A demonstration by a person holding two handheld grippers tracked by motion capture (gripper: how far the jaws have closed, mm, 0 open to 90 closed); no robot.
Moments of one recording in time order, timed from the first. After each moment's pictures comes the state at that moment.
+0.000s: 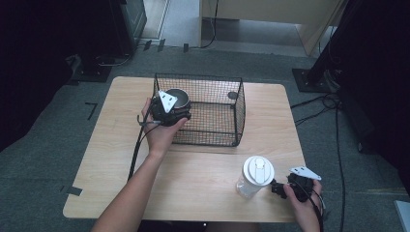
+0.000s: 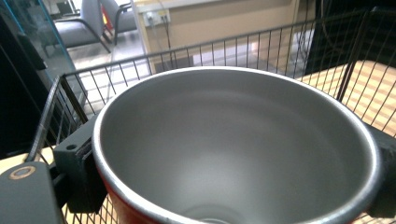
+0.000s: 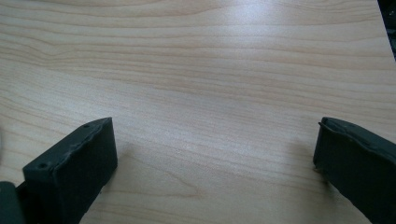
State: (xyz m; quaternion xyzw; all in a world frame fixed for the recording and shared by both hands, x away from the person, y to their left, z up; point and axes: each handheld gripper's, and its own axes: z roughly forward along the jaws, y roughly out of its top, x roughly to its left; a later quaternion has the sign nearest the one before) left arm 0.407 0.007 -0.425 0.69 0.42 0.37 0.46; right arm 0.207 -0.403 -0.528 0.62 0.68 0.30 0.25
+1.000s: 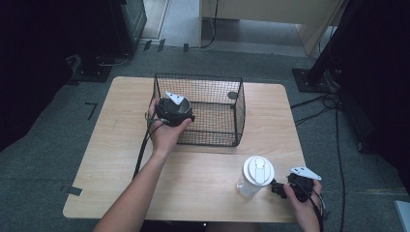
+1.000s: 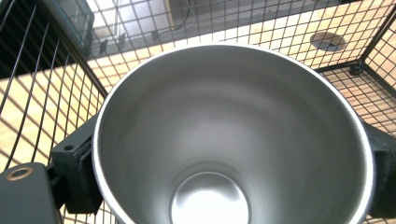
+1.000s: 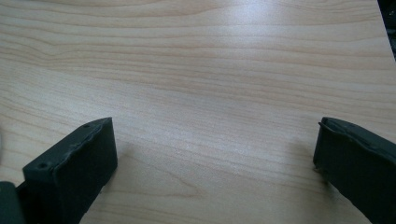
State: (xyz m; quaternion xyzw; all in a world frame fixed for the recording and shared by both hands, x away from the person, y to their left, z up) left arm 0.412 -0.008 -0.425 0.72 0.52 0.30 0.35; right arm 0.207 -0.403 -0.528 0.62 0.68 0.30 0.25
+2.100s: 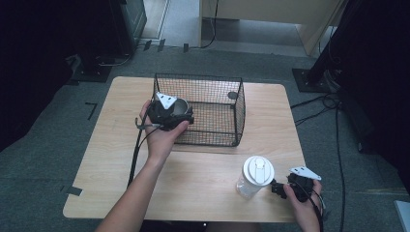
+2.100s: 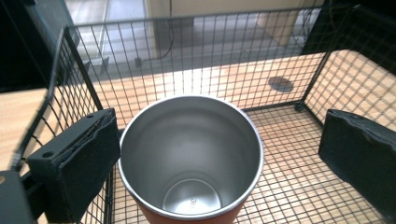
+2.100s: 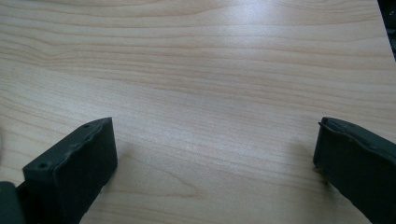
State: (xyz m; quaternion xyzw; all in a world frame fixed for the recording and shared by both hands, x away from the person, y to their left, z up) left arm 0.367 0.004 -0.386 0.69 0.50 0.30 0.43; right arm 0.207 -0.403 -0.528 0.62 0.68 0.30 0.25
